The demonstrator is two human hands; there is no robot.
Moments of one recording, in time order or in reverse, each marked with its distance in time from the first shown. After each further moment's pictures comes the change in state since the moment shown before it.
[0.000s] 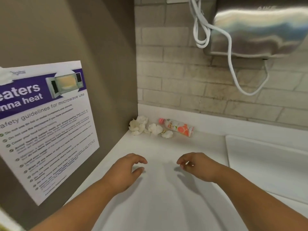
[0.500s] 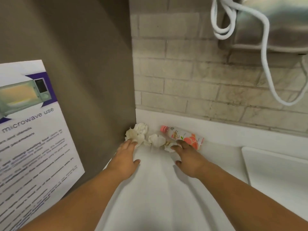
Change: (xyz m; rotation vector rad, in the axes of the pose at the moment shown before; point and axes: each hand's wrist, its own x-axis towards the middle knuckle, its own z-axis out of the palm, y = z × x) left_hand 0.140 -0.054 0.002 0.238 0.047 -0.187; right_hand 0.142 0.013 0.002 -0.392 0.066 -0.015
